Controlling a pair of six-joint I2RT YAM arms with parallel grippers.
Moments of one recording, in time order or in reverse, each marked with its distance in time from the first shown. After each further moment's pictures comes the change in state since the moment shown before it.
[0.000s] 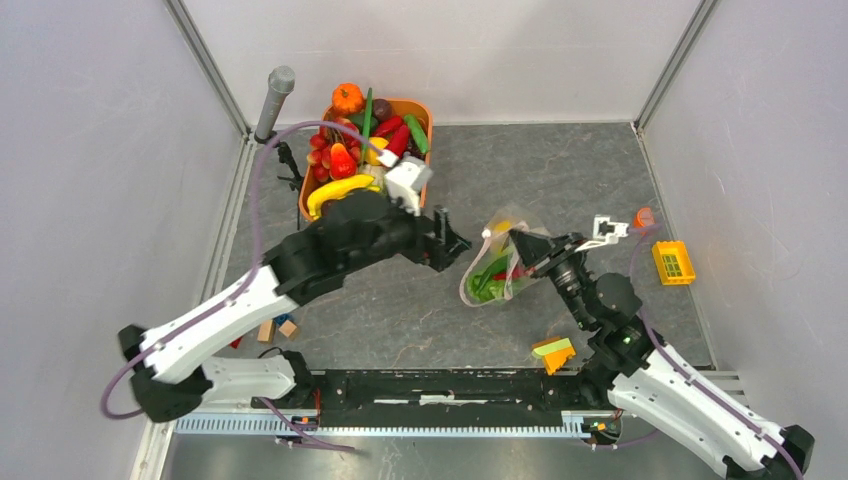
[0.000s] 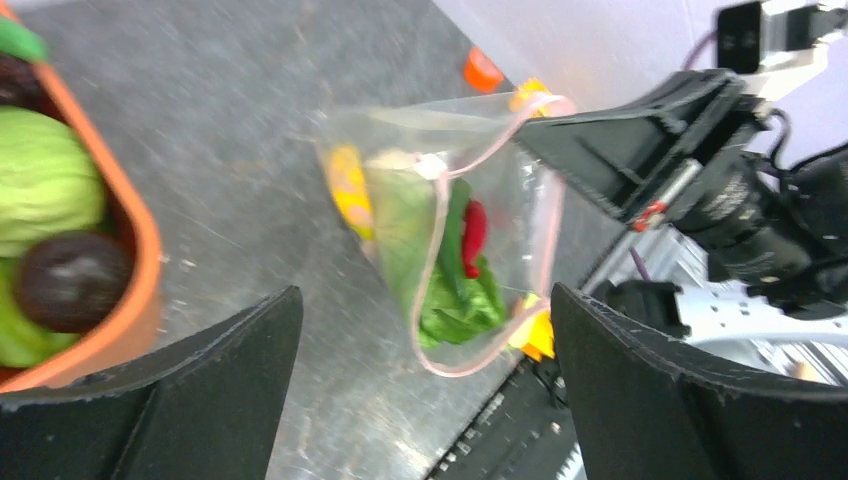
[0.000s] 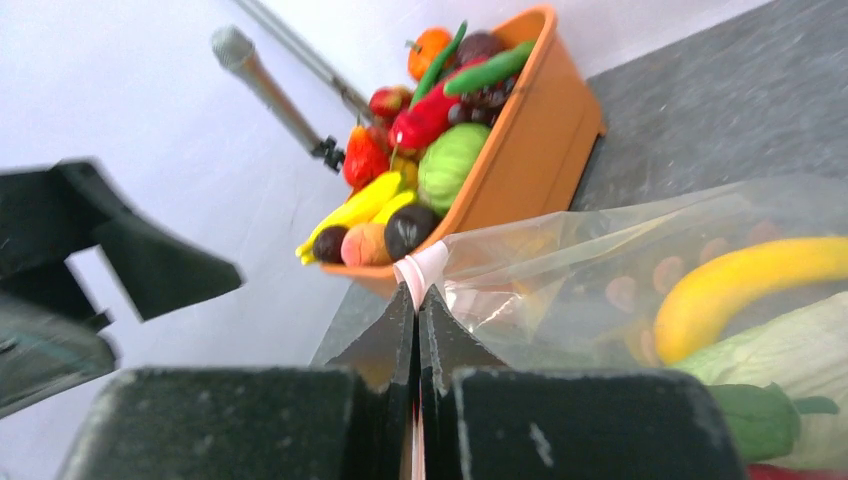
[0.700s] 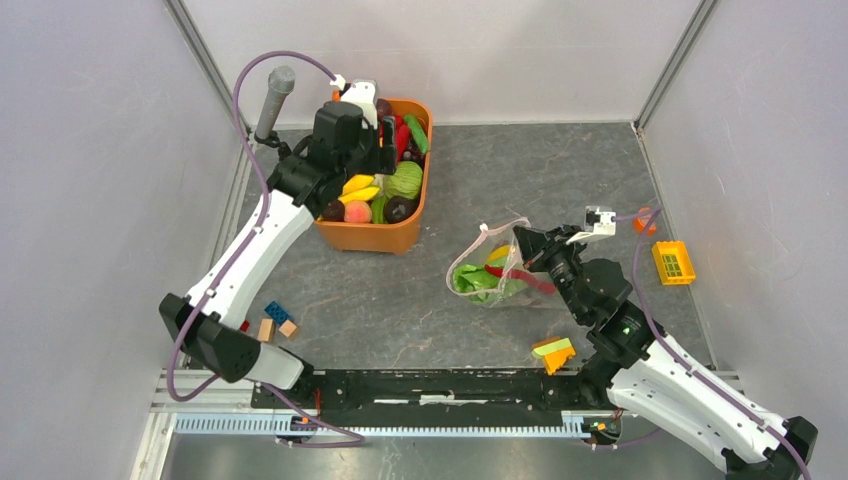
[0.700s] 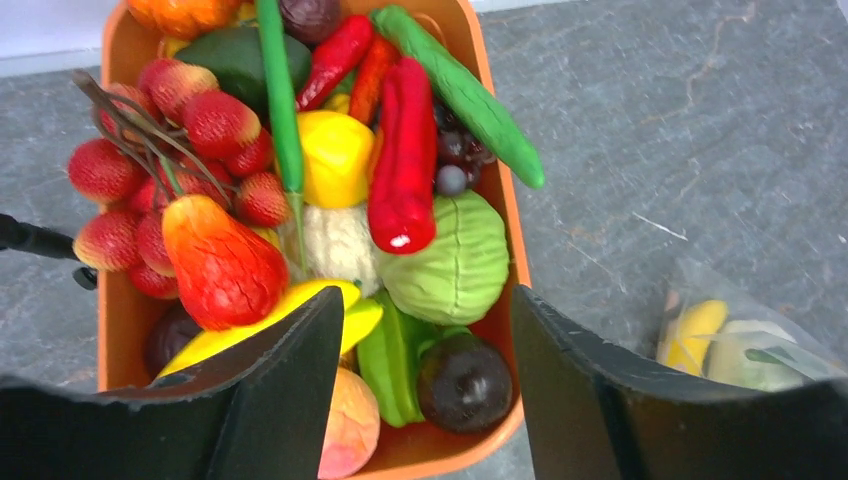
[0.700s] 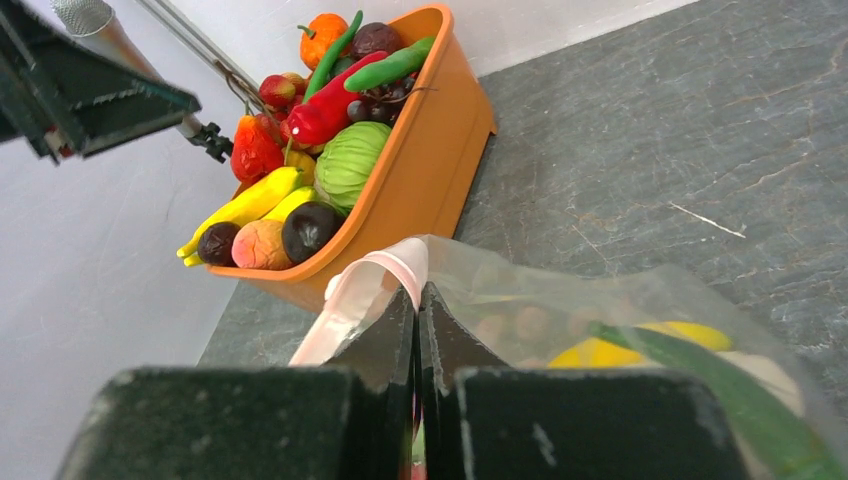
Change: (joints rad) left arm 0.496 0.373 0.327 -0.159 -0.111 0.209; right arm -0.002 0.095 0.053 -0.129 0.068 -0.132
